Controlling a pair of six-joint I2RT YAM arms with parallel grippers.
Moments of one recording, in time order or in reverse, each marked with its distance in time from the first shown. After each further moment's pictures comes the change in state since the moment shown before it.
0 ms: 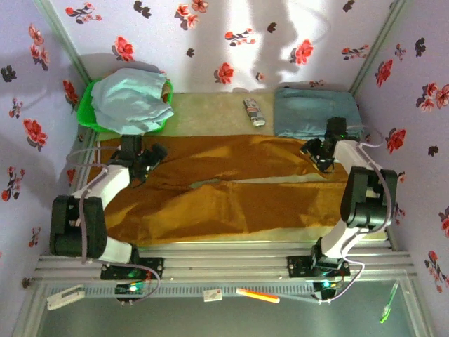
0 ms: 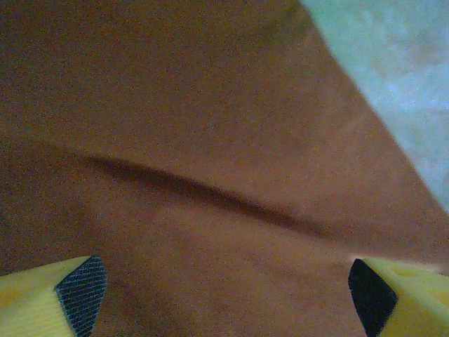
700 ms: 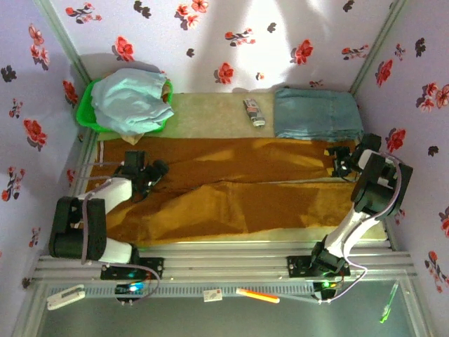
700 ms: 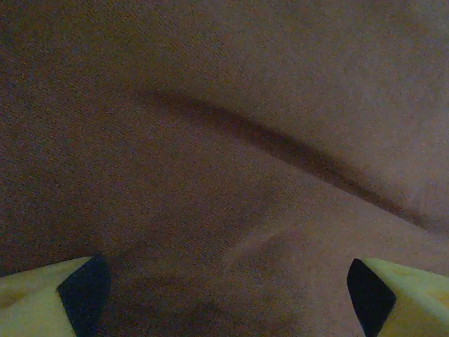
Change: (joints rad) left arm -0.003 -0.030 -0.180 0.092 -0.006 0.003; right arm -0.299 0.134 -0.053 0.222 -0.335 0.192
